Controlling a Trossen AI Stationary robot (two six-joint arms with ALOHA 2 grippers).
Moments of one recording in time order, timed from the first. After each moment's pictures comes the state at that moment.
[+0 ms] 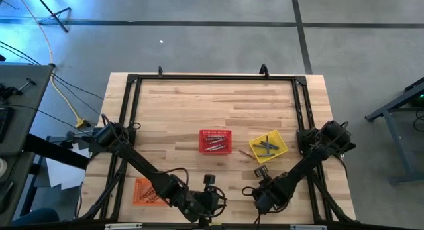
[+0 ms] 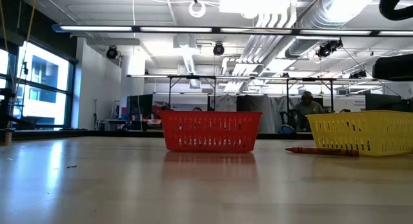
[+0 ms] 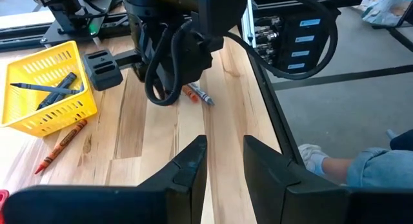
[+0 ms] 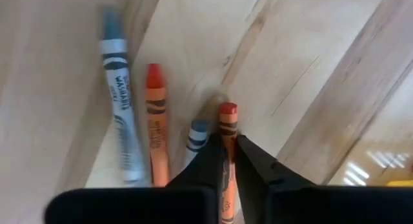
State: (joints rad) left arm -0.68 2.00 1.49 -0.08 -0.54 -0.23; right arm 0.80 1.91 1.17 -0.85 0.09 0.31
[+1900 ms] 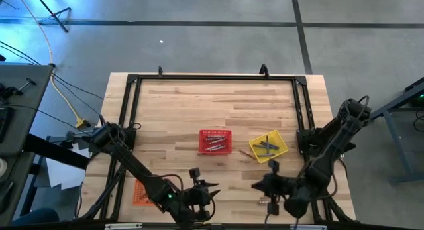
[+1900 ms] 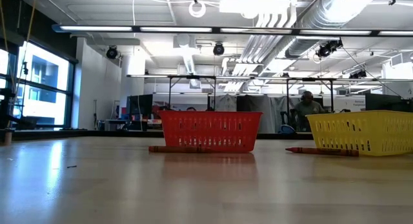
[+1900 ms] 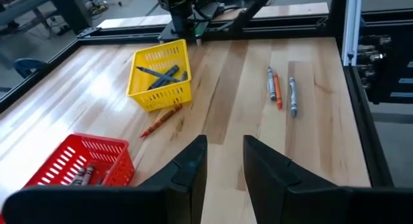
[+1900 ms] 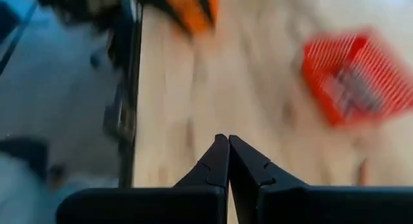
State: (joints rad) left arm -0.73 1.97 1.49 -0.26 -0.95 -0.45; right arm 0.91 1.49 1.18 -0.58 0.72 0.82
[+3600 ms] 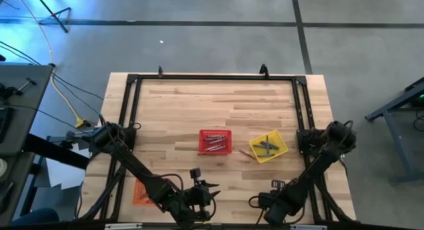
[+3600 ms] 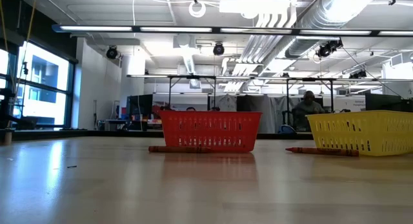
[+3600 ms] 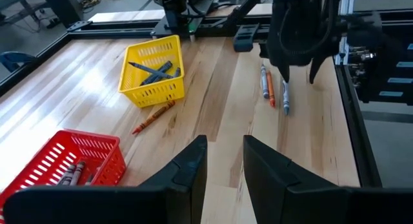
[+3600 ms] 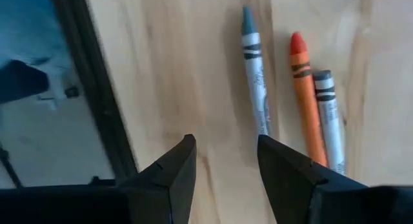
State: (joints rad) left arm -0.73 1.97 1.49 -0.26 -0.91 -0.47; right arm 0.91 1.85 1.18 -0.71 -0.09 1.07
